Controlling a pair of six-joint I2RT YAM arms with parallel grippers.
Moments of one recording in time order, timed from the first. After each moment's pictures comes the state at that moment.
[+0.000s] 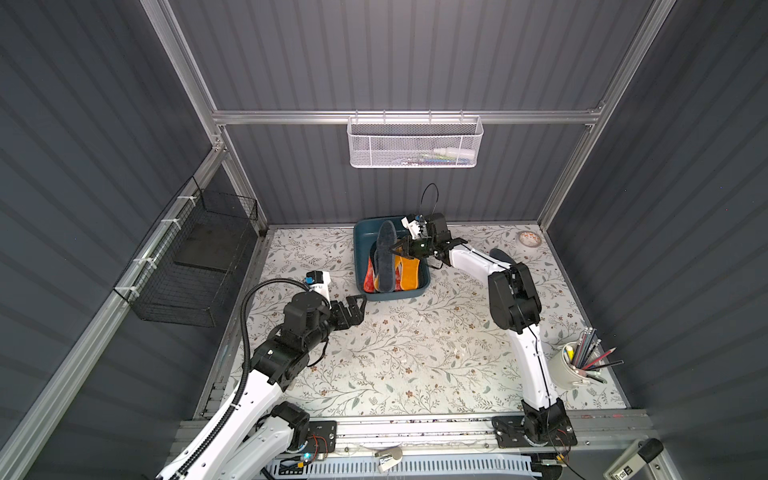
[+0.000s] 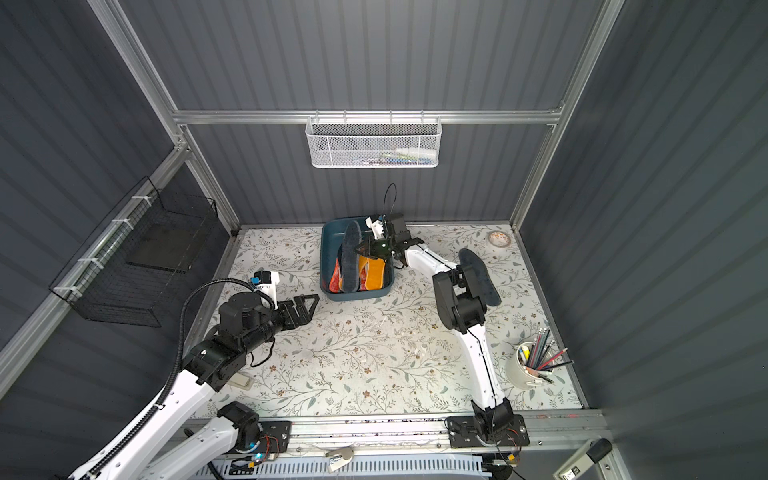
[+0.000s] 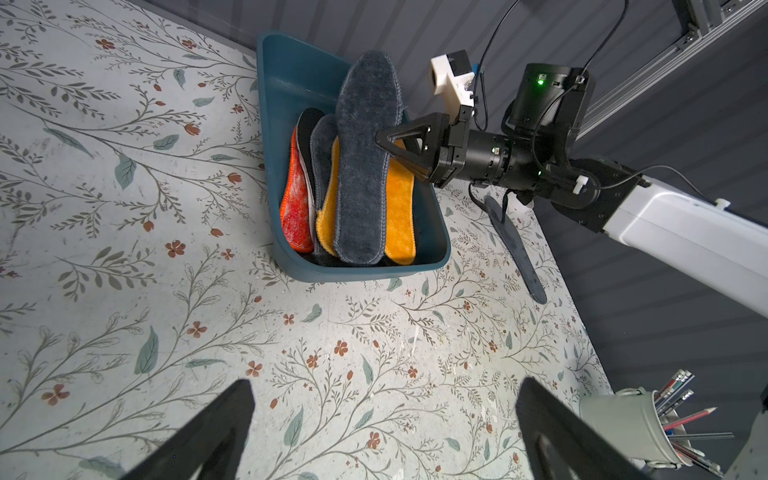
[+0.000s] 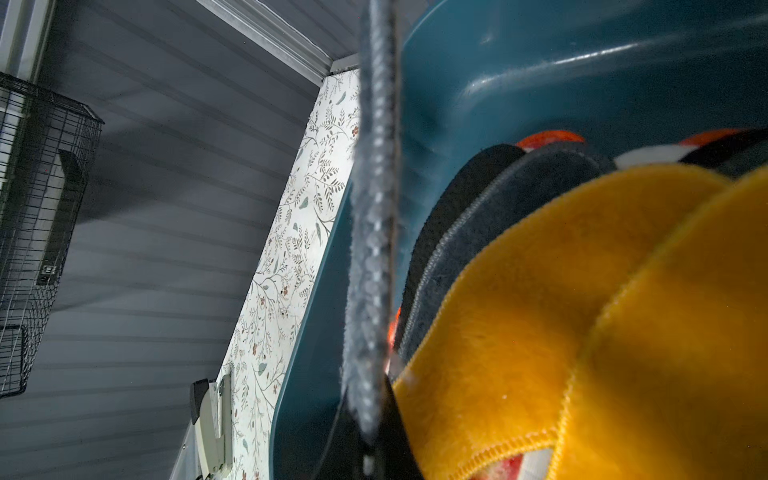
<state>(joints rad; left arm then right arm) -0.50 0.77 0.69 -0.36 0.06 -0.59 0.44 2.39 1.95 -0.15 -0.71 0.52</state>
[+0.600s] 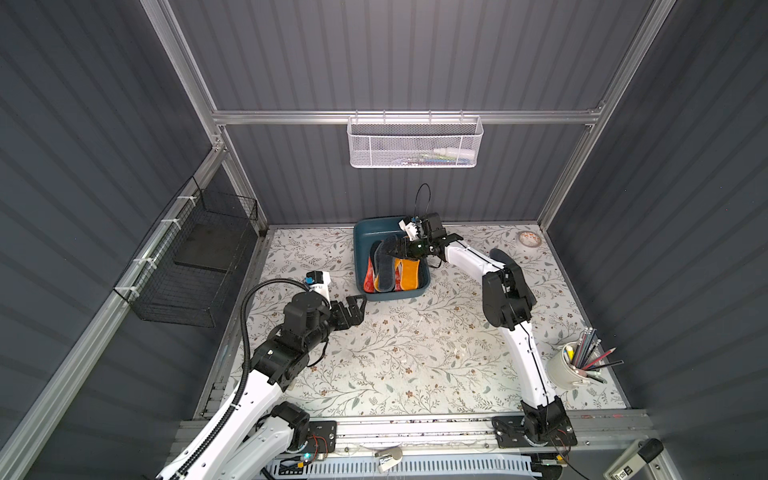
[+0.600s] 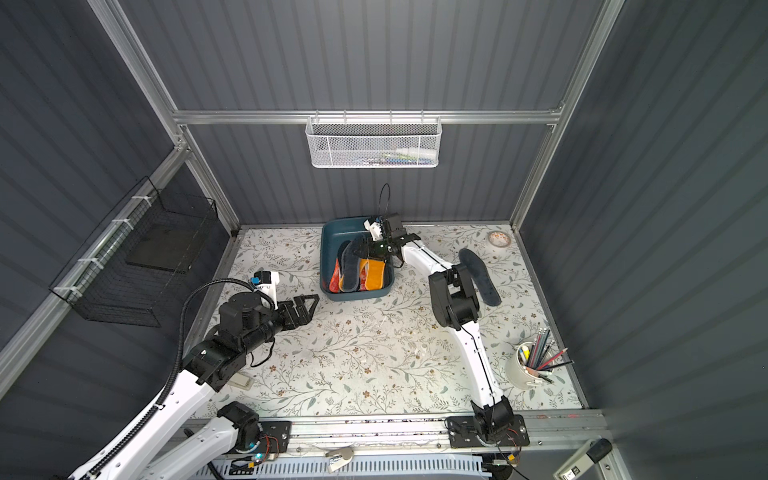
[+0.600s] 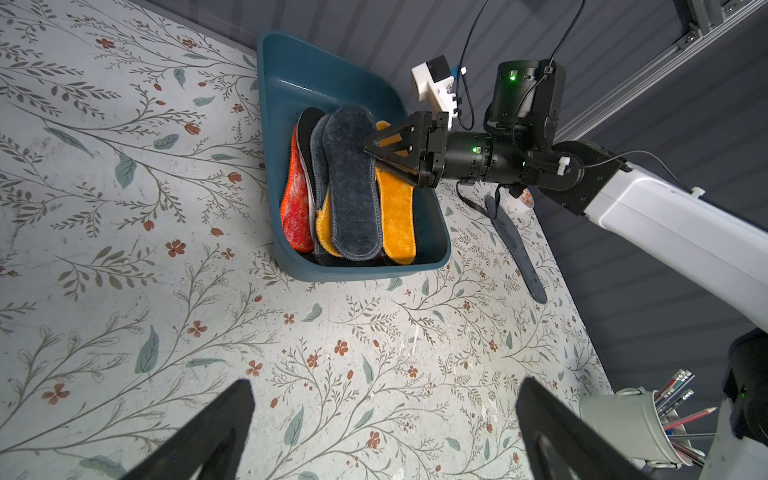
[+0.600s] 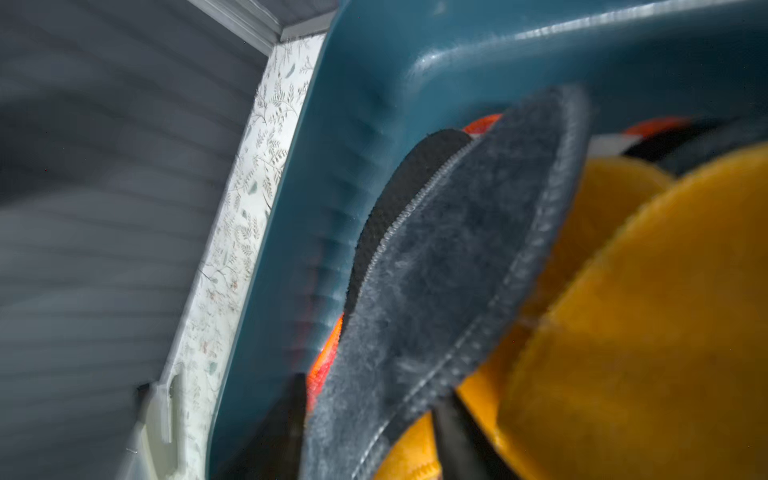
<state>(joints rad) -0.50 0.77 0.69 -0.36 0.06 -0.59 0.44 2.47 2.10 -0.36 -0.62 0.40</state>
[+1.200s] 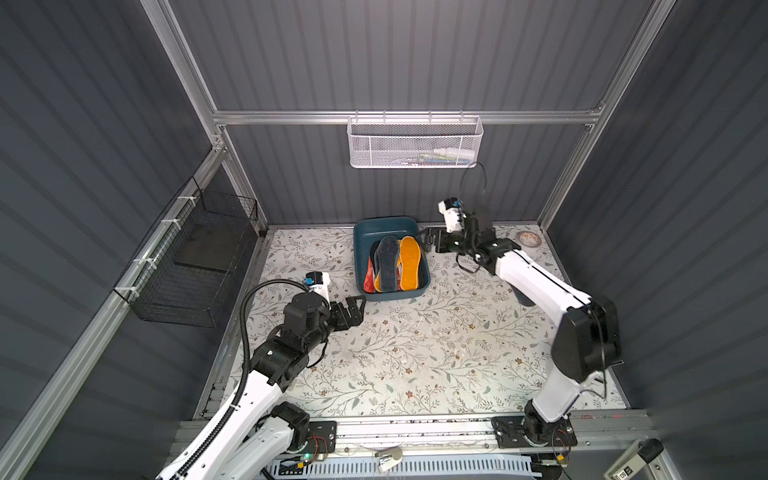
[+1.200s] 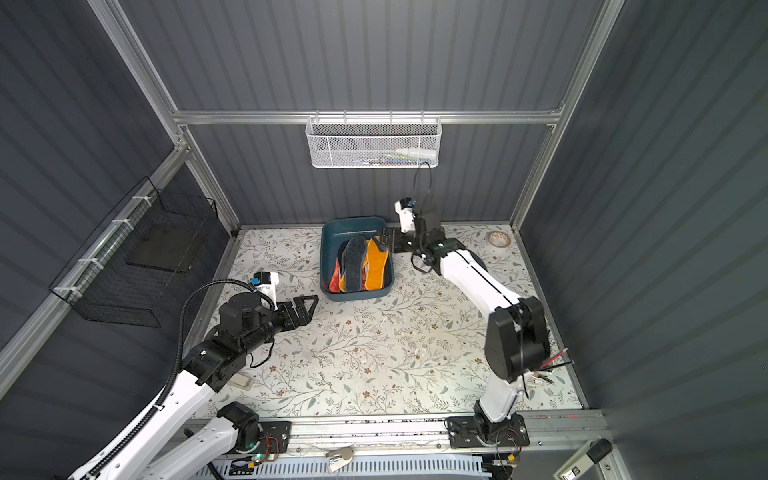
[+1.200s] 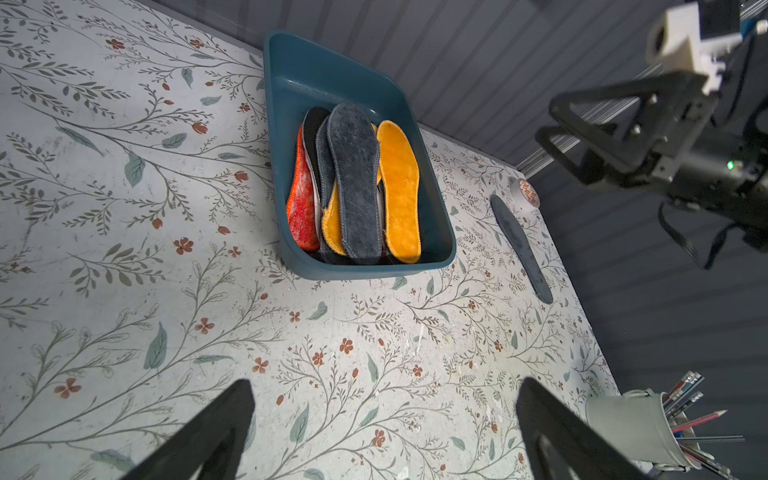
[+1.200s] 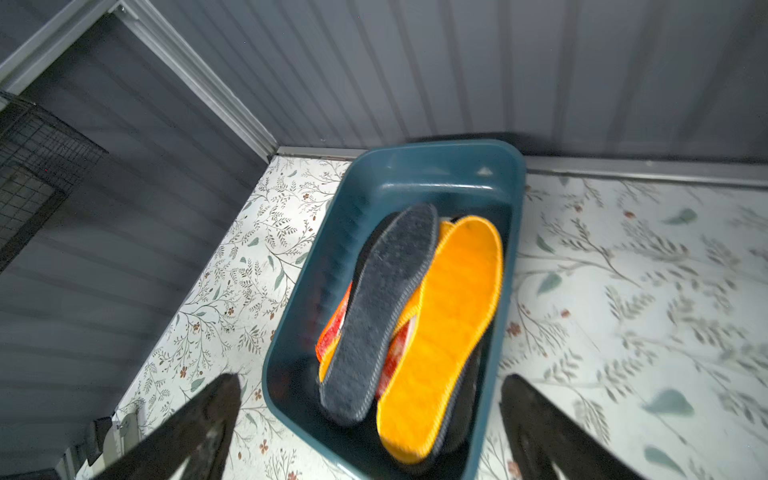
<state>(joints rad) -0.50 0.78 0.69 -0.36 0.05 -0.59 0.36 1.66 1.36 -0.22 -0.30 0.35</state>
